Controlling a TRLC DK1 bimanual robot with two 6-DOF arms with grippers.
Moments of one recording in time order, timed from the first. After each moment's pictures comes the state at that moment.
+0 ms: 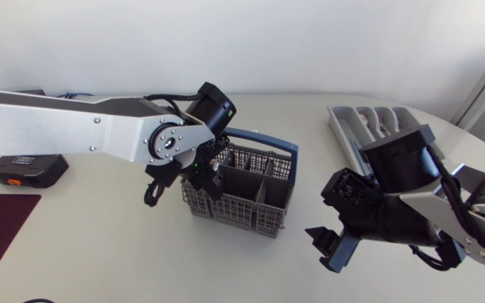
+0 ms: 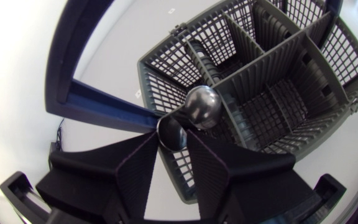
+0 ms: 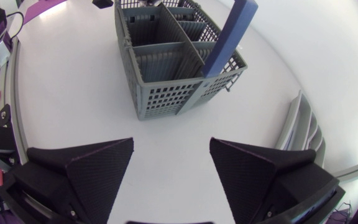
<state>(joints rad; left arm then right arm) -0.69 1.77 1.18 -0.51 -0.48 0.26 0.57 1.10 0.60 -0.43 0.02 -0.37</state>
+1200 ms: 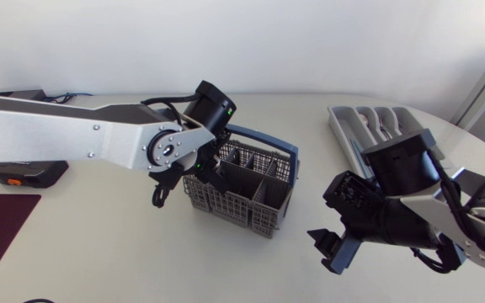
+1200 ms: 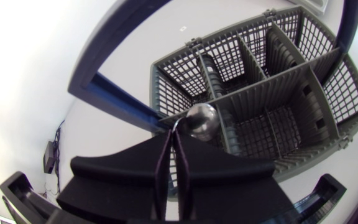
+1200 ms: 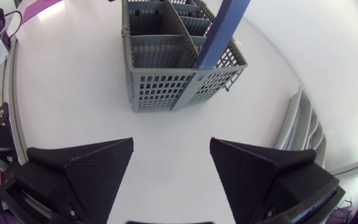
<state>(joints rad) -0.69 1.75 1.13 -0.38 -0.48 0.21 0.56 1.09 0.58 -0.43 0.02 -0.37</state>
